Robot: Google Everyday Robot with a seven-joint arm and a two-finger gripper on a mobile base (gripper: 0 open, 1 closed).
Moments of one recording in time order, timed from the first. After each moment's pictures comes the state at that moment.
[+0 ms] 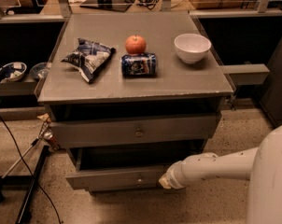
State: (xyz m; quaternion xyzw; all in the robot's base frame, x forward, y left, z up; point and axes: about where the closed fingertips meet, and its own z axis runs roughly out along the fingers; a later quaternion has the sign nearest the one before) arm 0.504 -0.108 0.407 -0.38 0.89 0.13 0.20
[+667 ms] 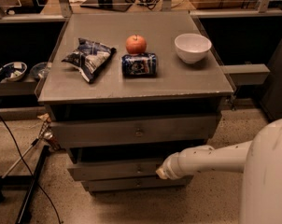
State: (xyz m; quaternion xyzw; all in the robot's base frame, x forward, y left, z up) arm 0.540 -0.095 0.423 -0.38 0.89 0.12 0.22
